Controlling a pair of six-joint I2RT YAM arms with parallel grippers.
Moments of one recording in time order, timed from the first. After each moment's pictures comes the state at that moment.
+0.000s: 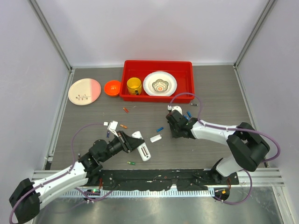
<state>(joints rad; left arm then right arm) -0.85 0.56 0.04 0.46 0.08 -0.96 0.76 1.49 0.73 -0.30 0.24 0.45</state>
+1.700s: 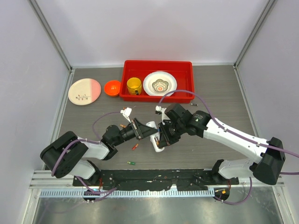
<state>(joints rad) -0.74 1.42 0.23 1.28 0.38 -1.24 0.91 1.26 1.07 -0.79 -0.34 0.49</state>
